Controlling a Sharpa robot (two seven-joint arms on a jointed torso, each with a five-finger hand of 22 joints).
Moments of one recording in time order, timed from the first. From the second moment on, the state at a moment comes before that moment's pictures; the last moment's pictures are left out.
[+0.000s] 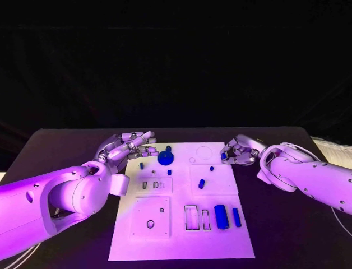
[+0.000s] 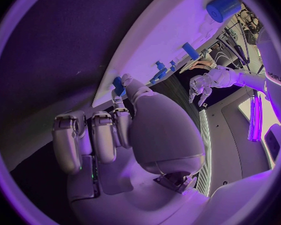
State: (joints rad) left arm 1.17 -0.92 -0.03 1.68 0.09 -0.35 0.42; left_hand 1.40 -0.01 0.07 0.12 0.14 0.97 0.21 0.10 0.07 1.11 0.15 0.08 0.07 1.23 0.08 0.19 0.23 0.17 1.09 0.18 0.29 0.10; right arm 1.12 -0.80 0.04 1.20 -1.26 -0.26 0.09; right_hand 1.37 -0.07 0.24 0.01 0.12 1.06 0.13 0.08 0.07 1.47 0.05 1.40 1.31 1.47 -0.02 1.54 1.31 0.01 1.47 0.09 1.56 1.31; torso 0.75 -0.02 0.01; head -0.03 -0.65
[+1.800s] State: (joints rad) left arm 1.17 -0.92 -0.03 1.67 0.09 -0.35 0.42; left_hand 1.41 -0.01 0.07 0.11 0.14 0.97 0.21 0.09 0.07 1.11 0.15 0.08 0.07 1.23 0.08 0.19 0.24 0.17 1.09 0.18 0.29 0.10; right arm 1.14 -0.72 0.05 1.46 -1.37 -0.34 -0.03; right_hand 1.27 -0.02 0.26 0.03 0.17 1.14 0.11 0.12 0.09 1.46 0.00 1.46 1.31 1.47 -0.06 1.55 1.31 0.01 1.47 0.05 1.56 1.31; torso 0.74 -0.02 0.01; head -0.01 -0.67
